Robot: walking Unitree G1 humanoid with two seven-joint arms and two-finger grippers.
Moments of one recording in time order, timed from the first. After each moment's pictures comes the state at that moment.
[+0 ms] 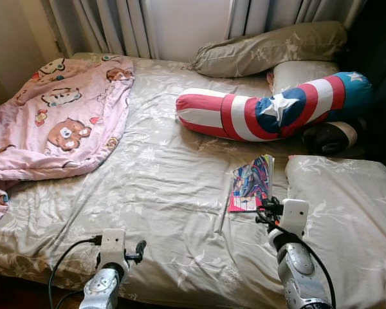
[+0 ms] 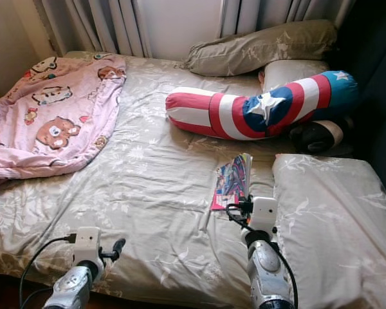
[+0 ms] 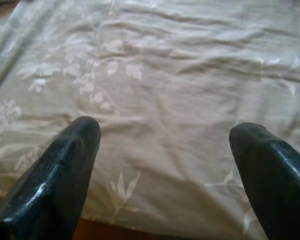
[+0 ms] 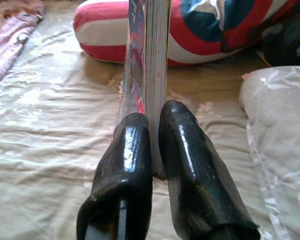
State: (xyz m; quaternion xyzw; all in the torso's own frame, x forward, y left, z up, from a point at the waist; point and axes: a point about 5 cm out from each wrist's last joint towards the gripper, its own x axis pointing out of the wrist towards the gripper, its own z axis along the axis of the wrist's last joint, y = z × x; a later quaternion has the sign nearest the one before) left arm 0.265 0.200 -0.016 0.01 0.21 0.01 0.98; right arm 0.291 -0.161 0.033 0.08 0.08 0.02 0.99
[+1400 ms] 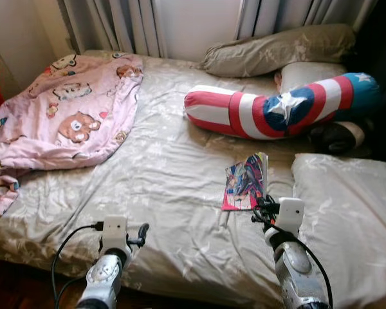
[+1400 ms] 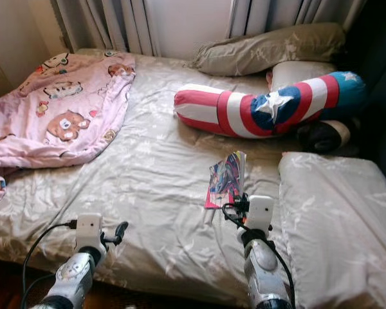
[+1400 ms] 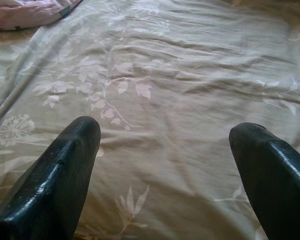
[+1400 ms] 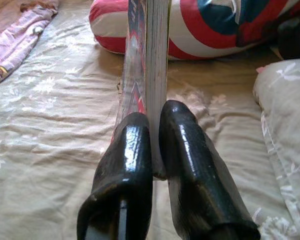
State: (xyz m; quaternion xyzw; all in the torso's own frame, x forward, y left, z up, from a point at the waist) left arm 0.284 0.195 0.005 0.01 0.15 0.00 0.99; right arm 0.291 -0.159 0.034 0.08 0.08 0.01 0.99
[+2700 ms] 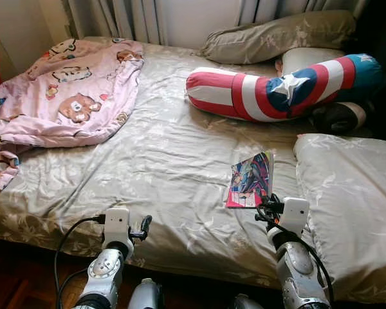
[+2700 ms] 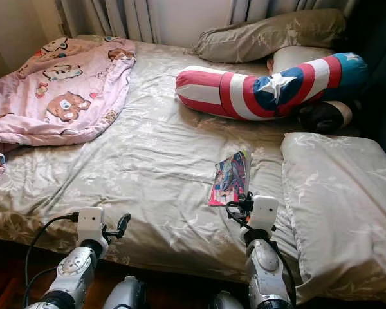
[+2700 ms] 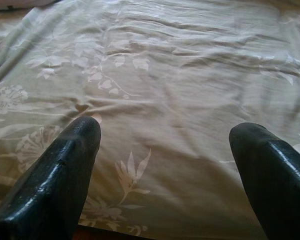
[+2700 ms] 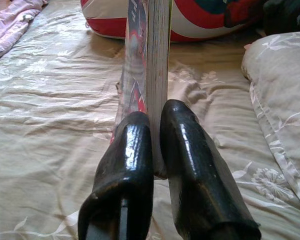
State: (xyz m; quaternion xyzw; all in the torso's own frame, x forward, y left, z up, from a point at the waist) left arm 0.289 0.192 0.011 0.01 0.13 -0.01 0.99; right arm 0.291 -0.163 0.034 0.08 0.07 -0.01 0.99
